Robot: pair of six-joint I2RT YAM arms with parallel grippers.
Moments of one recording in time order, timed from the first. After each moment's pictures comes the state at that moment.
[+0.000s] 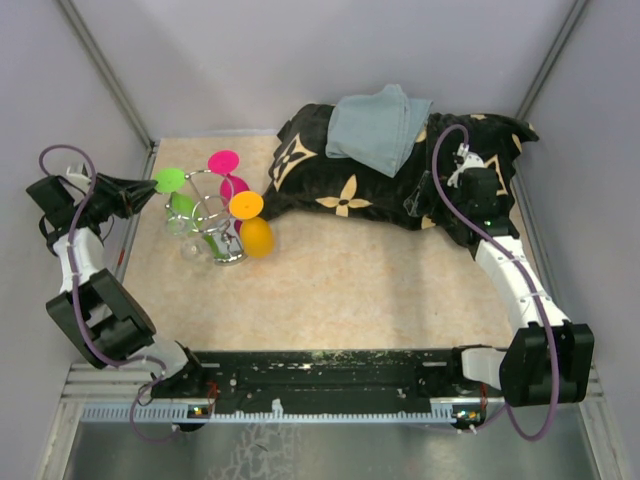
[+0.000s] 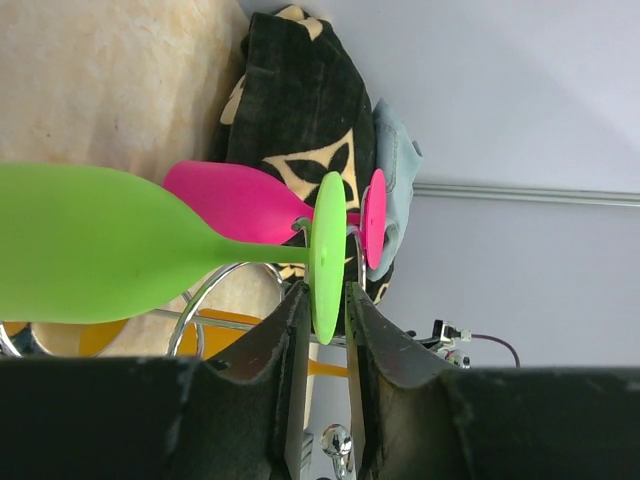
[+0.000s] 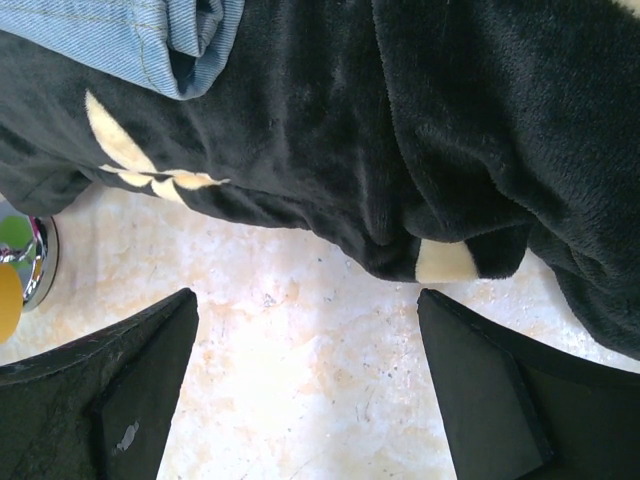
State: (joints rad) left arm 0.63 1.49 1.11 -0.08 1.07 -0.96; right arm 0.06 1.21 0.94 -0.28 -0.22 0.34
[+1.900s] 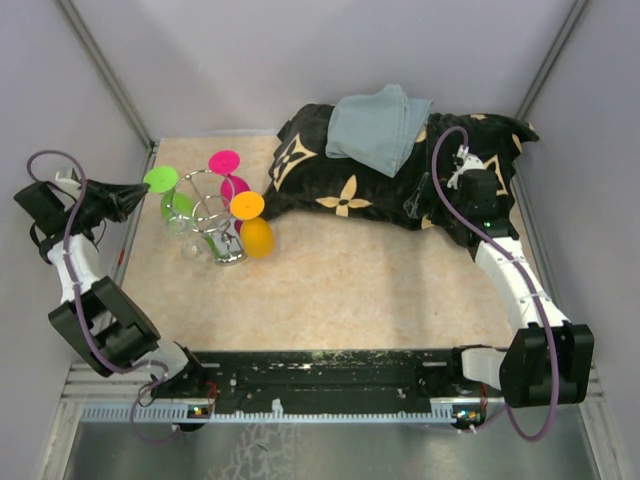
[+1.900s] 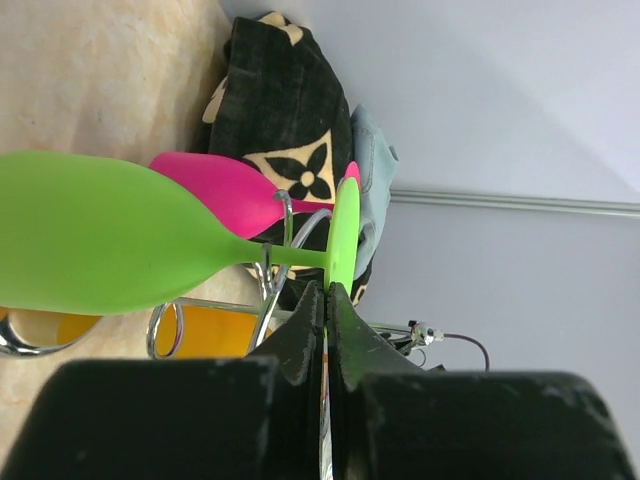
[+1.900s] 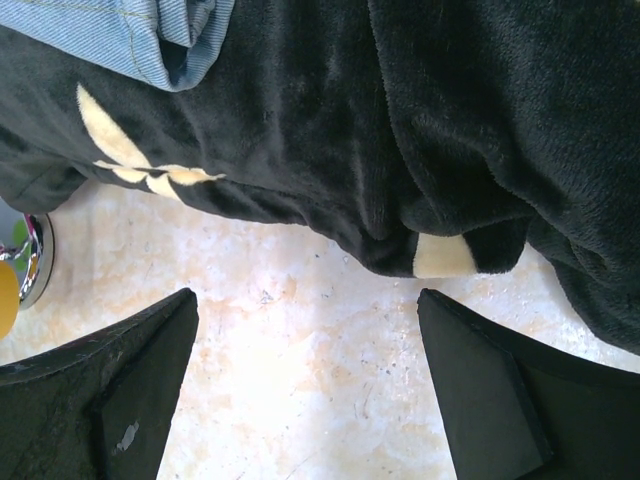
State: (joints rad) left arm 0.69 1.44 1.10 -0.07 1.11 -1.02; right arm 0.06 1.21 0.93 -0.28 -0.22 0.34
